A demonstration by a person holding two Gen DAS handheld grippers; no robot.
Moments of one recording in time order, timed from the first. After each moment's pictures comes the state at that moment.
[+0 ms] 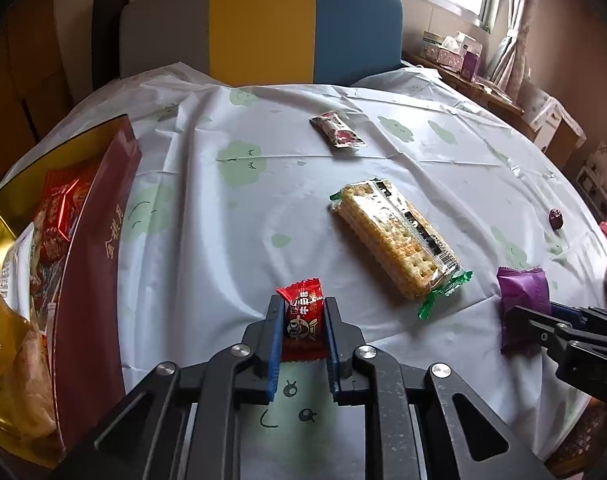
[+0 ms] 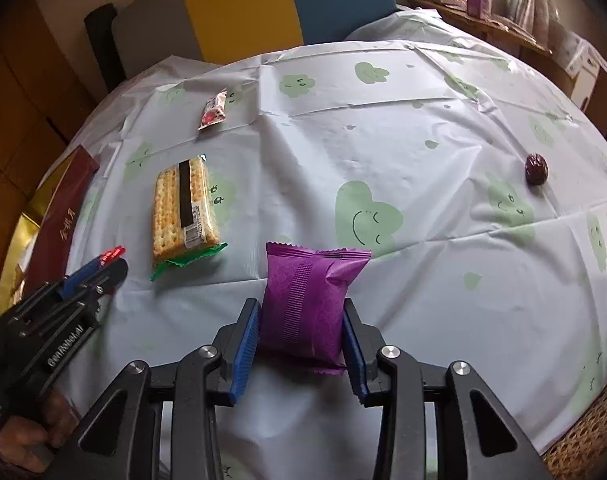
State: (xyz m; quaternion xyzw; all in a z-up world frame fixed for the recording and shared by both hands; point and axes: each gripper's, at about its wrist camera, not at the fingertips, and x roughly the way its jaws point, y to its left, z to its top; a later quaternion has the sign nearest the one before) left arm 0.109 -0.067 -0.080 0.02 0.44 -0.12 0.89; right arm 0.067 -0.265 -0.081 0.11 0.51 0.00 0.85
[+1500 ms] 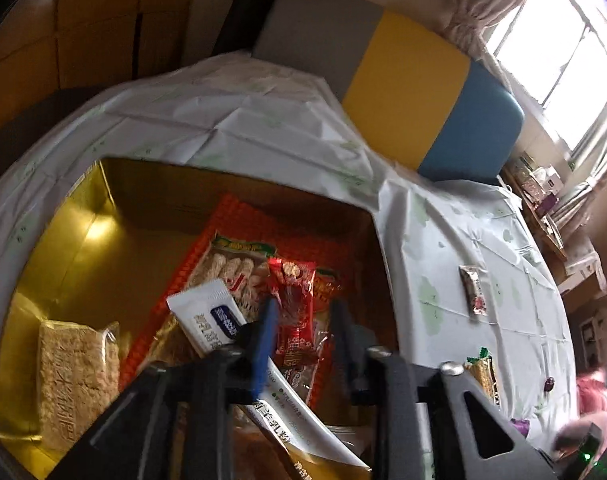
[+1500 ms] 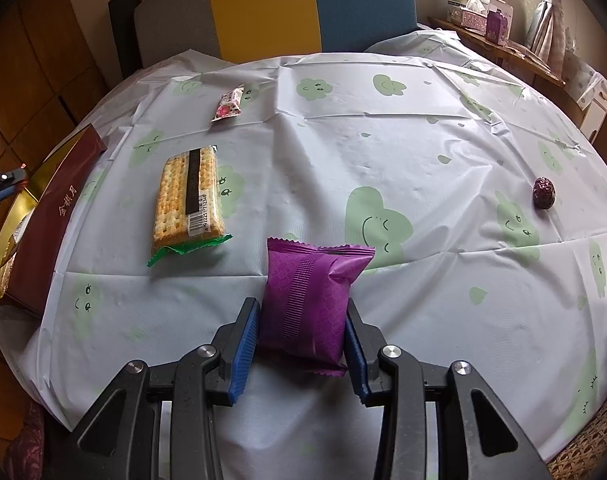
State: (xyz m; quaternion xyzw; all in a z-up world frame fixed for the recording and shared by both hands) left arm 0.173 0.131 -0.025 -0.19 0.43 -0.01 0.88; right arm 0.063 -0.258 -0.086 0.07 0.50 0.01 0.87
